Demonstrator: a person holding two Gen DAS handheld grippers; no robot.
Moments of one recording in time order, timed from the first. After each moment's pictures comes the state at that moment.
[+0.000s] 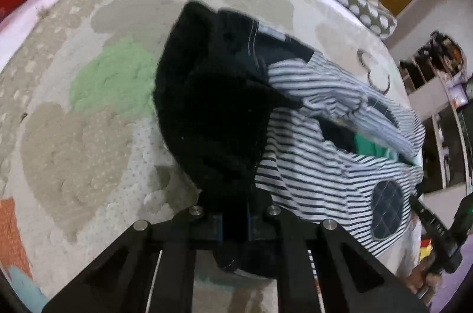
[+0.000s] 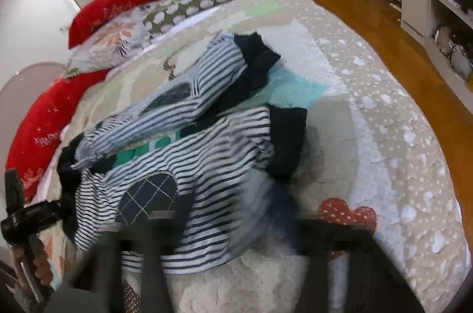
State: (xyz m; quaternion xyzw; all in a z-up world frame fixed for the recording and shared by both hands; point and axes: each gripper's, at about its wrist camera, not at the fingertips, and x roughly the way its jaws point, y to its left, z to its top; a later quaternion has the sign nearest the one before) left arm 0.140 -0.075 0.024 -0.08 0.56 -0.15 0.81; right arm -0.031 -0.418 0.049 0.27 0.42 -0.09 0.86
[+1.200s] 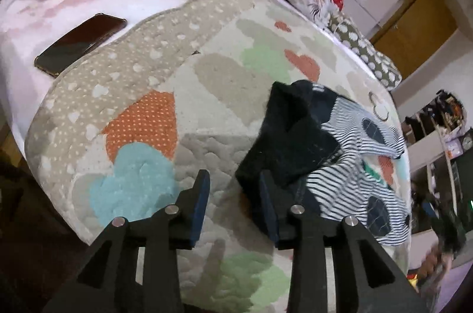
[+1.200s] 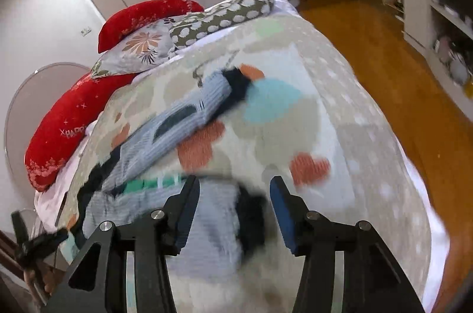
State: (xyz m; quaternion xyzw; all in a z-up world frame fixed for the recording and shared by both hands) left arm 0.001 0.084 0.061 -0.18 0.49 -0.08 0.85; right arm -0.104 -0.408 0.116 0.26 0.38 -0.06 0.88
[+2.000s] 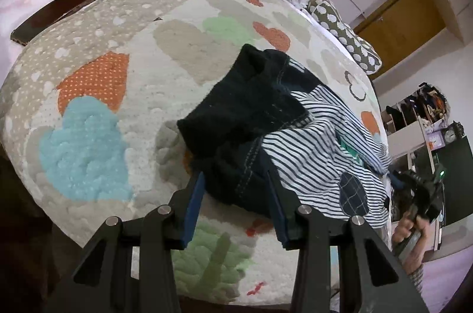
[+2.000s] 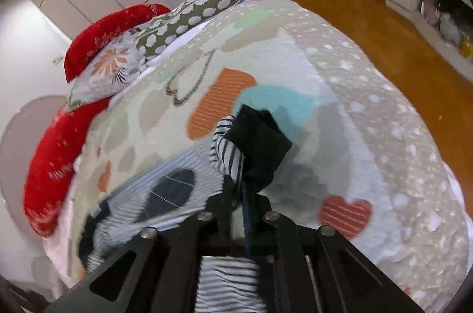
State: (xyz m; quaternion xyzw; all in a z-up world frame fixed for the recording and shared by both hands) left arm -0.014 0.045 0.051 -0.20 0.52 -0.13 0.82; right arm -0.039 -0.431 0.079 0.34 0.40 -0.11 0.85
